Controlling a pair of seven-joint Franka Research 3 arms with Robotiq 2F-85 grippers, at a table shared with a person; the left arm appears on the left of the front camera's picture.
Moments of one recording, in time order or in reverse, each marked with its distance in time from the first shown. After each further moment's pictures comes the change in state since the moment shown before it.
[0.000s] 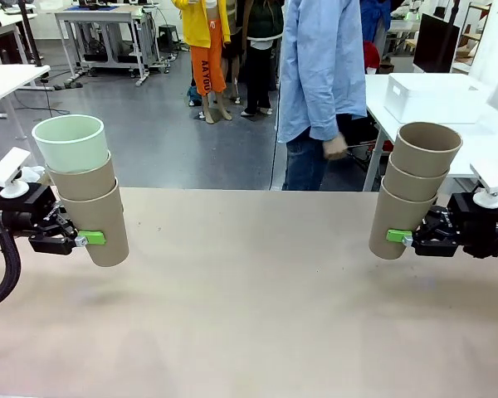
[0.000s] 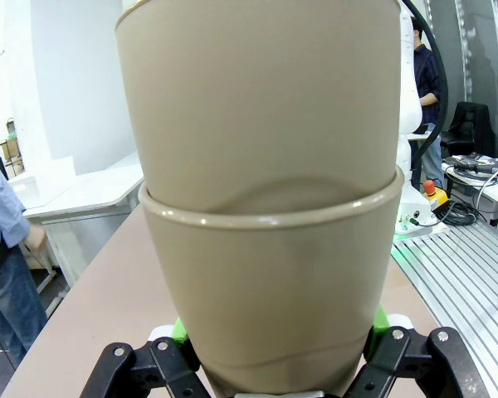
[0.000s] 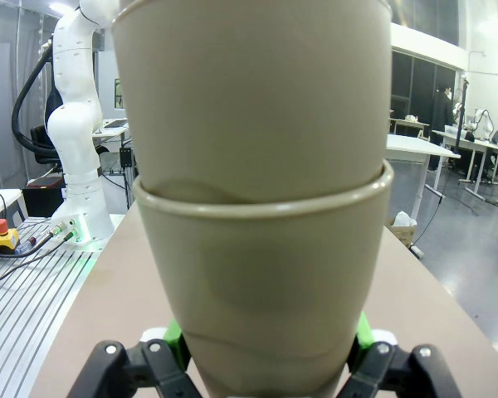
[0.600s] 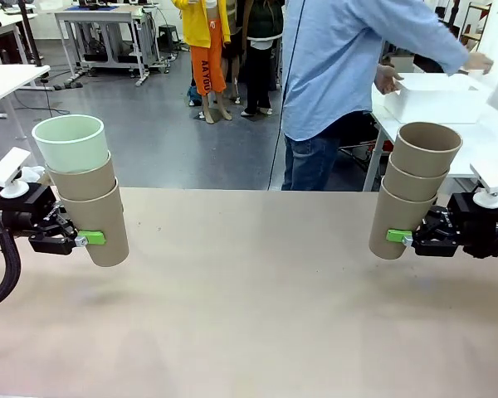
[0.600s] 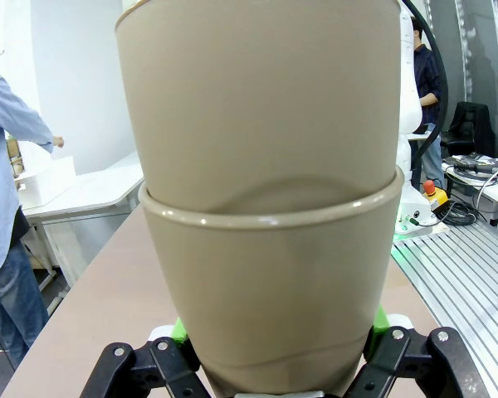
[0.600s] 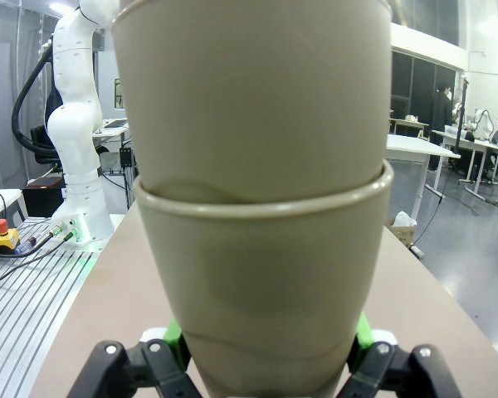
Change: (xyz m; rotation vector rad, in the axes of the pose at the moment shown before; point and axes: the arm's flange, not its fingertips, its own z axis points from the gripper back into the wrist) left arm 0.000 0.000 0.000 0.000 0.000 0.000; right arm 0.000 0.000 0.000 0.000 0.000 0.000
